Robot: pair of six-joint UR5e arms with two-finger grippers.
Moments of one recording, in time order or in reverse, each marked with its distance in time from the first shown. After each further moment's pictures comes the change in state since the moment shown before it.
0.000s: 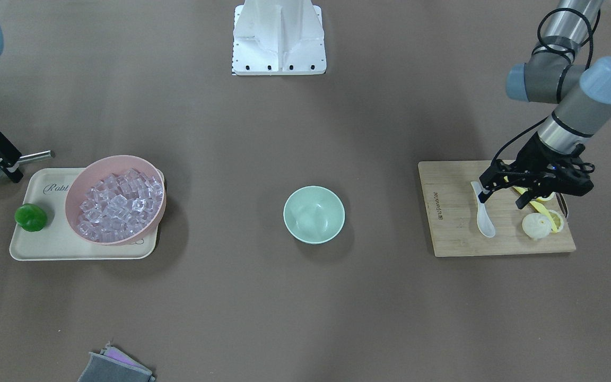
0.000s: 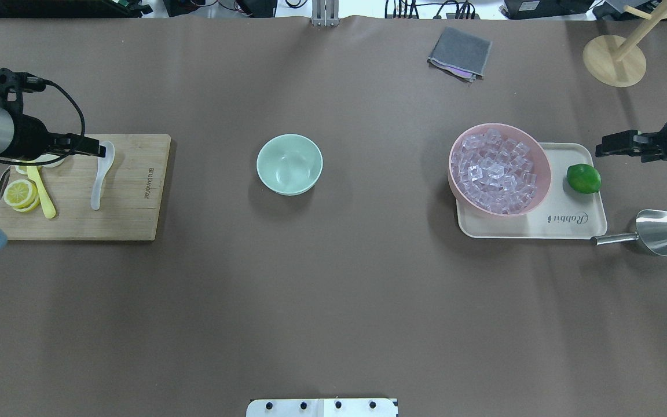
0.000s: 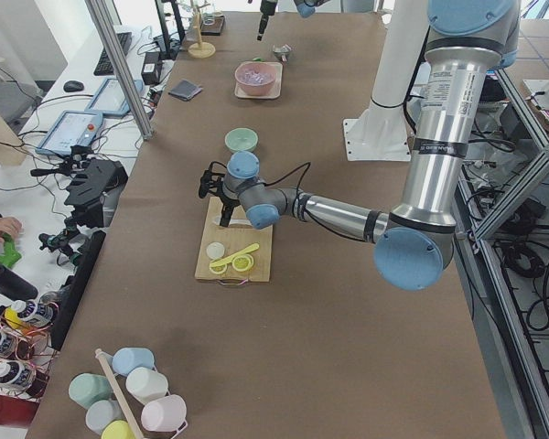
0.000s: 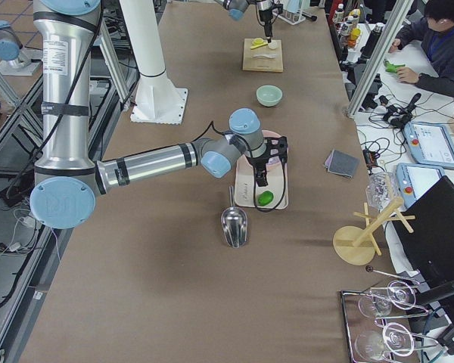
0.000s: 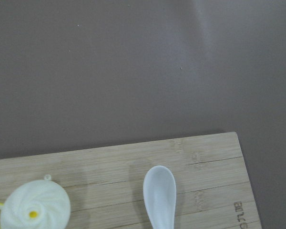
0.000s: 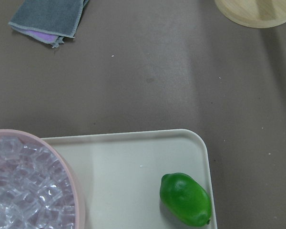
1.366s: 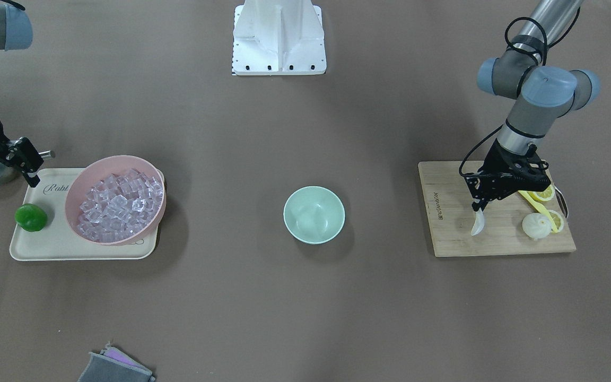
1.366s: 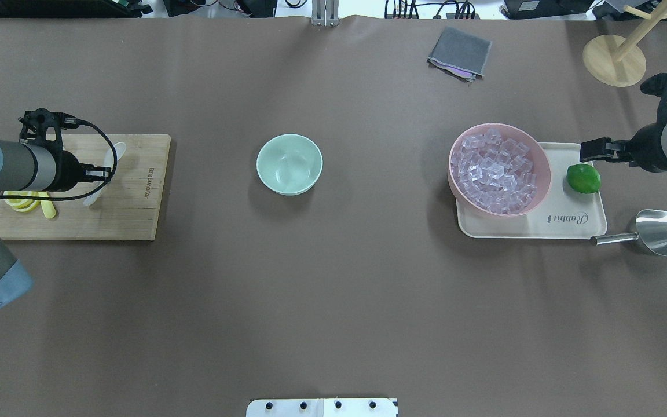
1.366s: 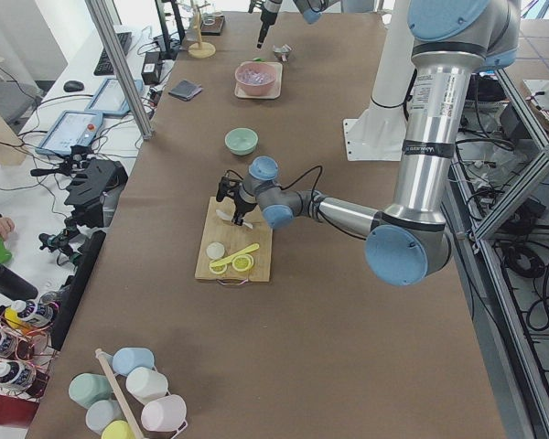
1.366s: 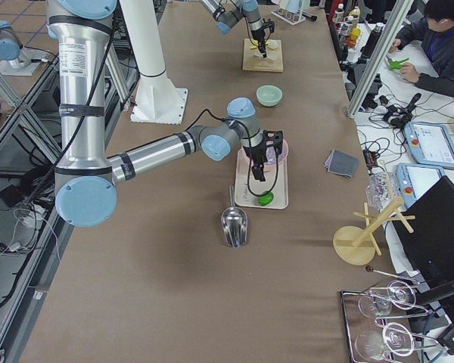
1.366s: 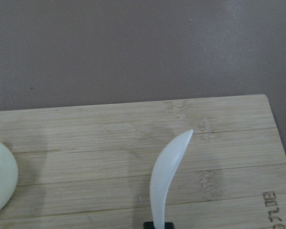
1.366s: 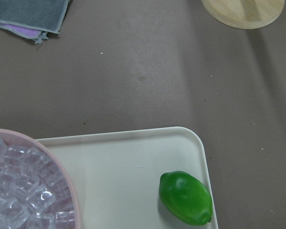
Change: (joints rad) left arm 0.135 0.023 -0.006 0.004 0.213 -0.045; right arm -0.077 0.017 0.045 -0.115 -0.129 0.038
